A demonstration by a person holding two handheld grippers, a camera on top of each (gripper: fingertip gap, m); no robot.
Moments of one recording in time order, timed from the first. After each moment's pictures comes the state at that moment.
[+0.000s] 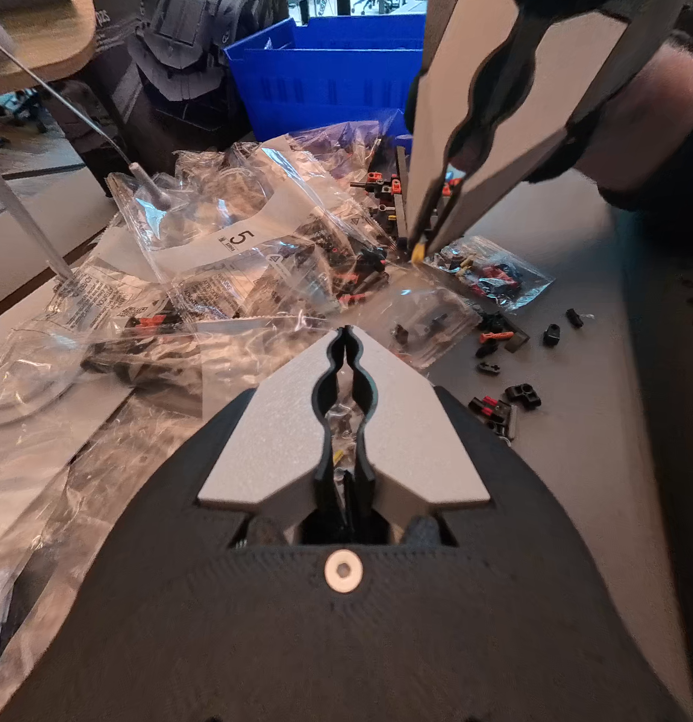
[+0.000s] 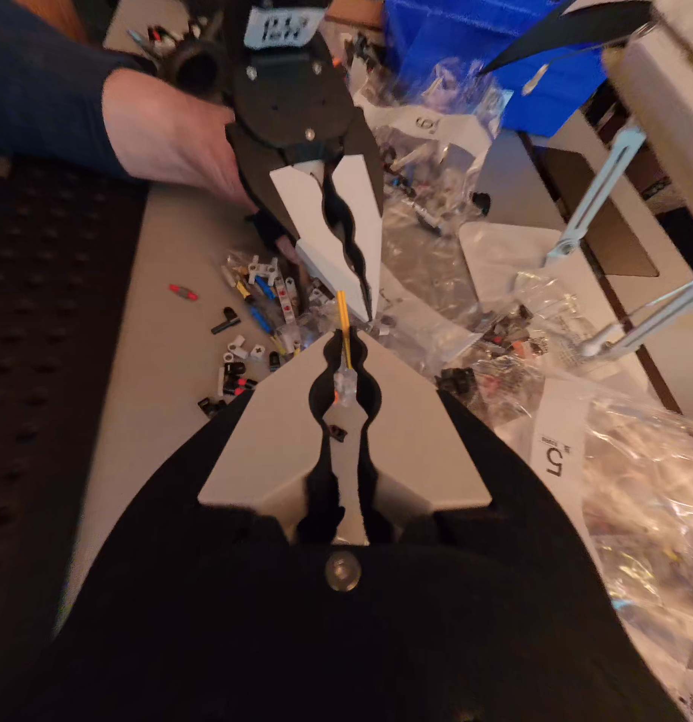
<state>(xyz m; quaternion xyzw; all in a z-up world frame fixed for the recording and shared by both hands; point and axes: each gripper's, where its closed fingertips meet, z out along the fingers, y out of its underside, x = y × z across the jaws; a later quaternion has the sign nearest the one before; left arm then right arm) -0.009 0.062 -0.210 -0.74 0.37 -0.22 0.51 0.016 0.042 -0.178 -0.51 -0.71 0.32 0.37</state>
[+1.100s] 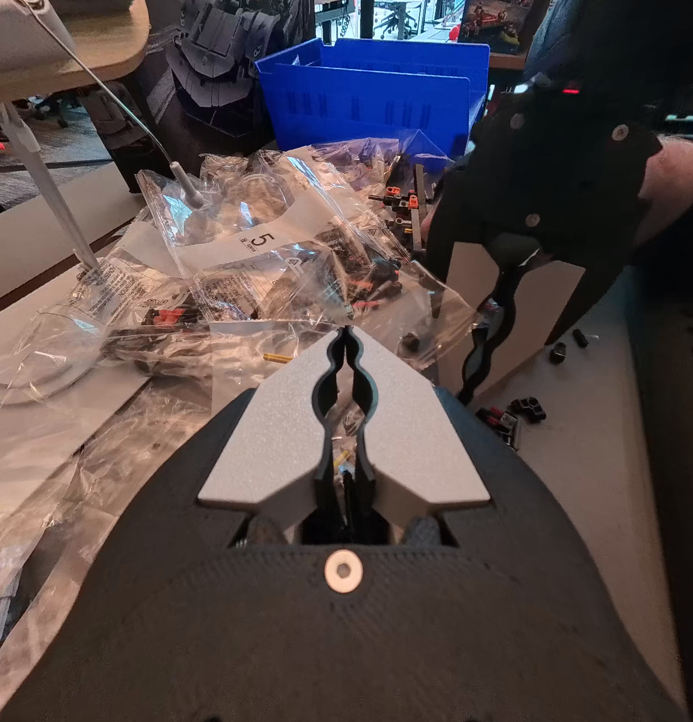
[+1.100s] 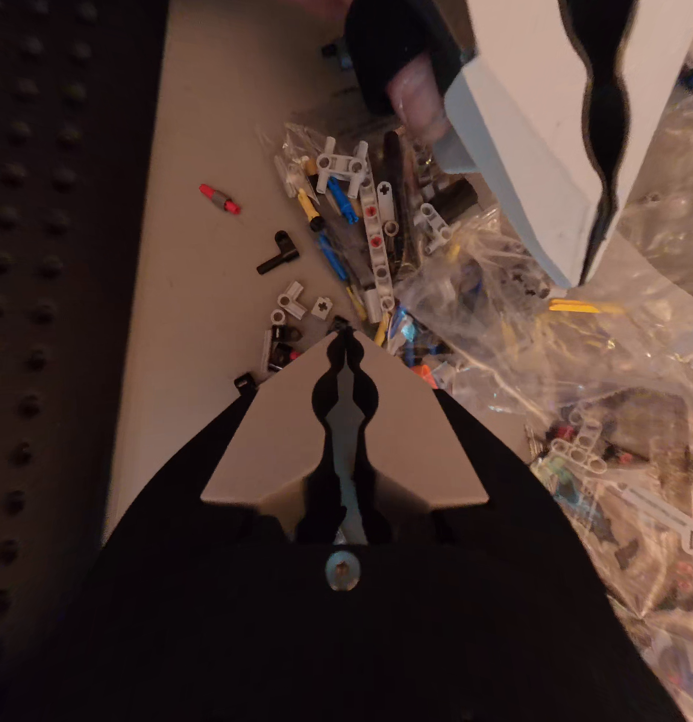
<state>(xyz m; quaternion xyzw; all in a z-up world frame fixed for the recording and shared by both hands) -0.018 0.067 -0.204 -0.75 0.33 -0.23 0.53 0.005 0.000 -0.268 -0.52 -0.79 0.26 0.18</state>
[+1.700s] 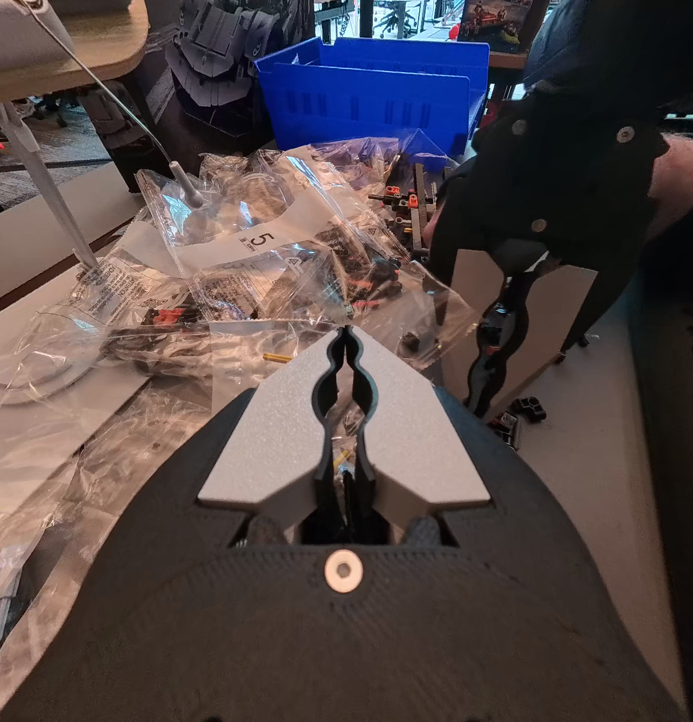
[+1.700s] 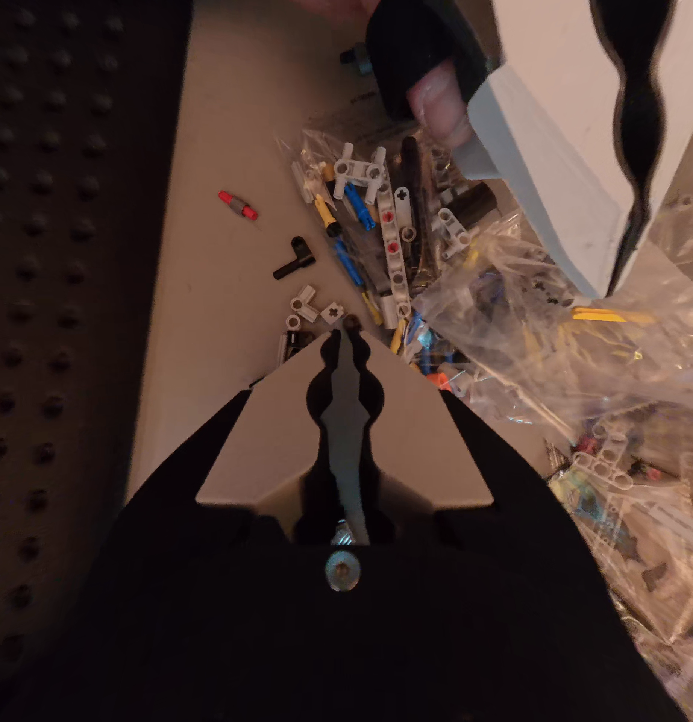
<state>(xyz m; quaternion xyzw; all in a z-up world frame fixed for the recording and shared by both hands) -0.018 0.067 -0.205 -0.75 0.33 -0.23 0.53 0.006 -0.008 -0.269 -0.52 -0.79 0.28 0.16</state>
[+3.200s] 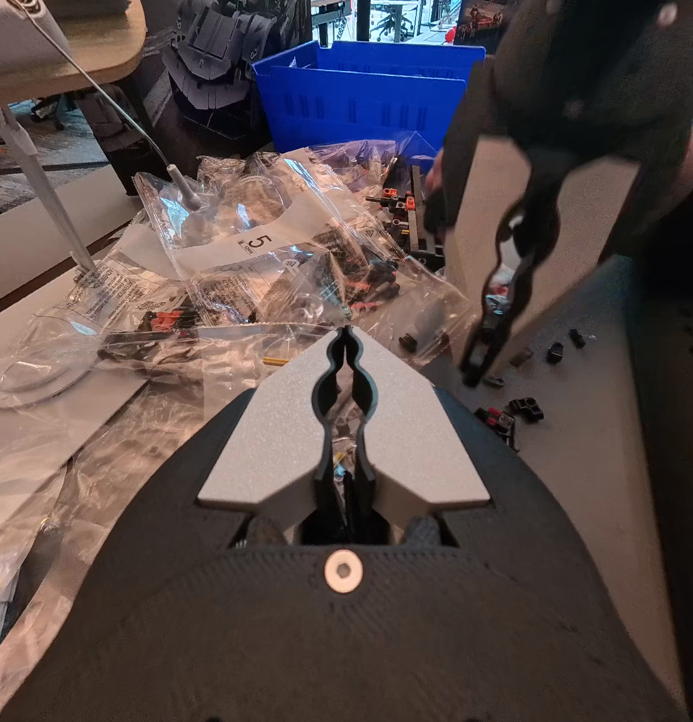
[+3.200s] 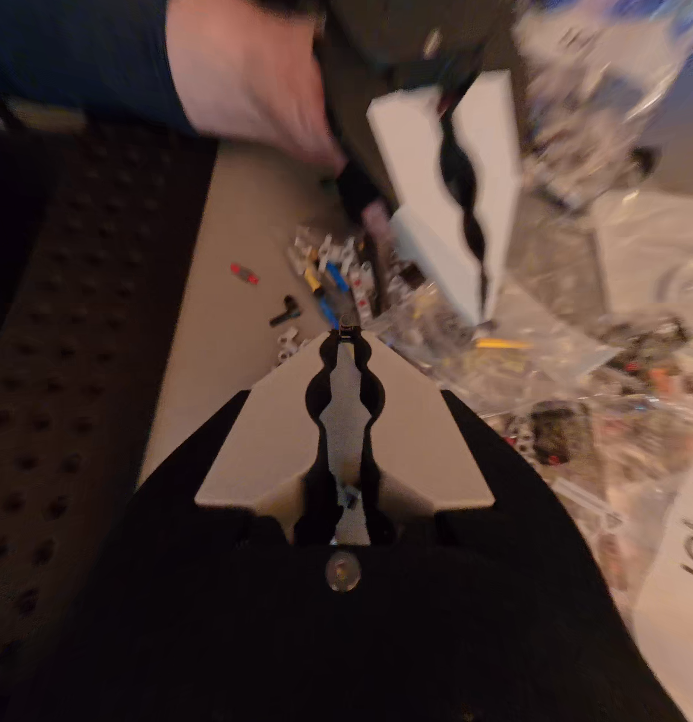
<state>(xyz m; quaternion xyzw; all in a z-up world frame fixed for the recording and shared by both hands) -0.017 0.067 -0.204 -0.75 0.34 -0.23 0.53 -0.001 0.003 -0.210 -0.50 -0.75 0.35 0.27</state>
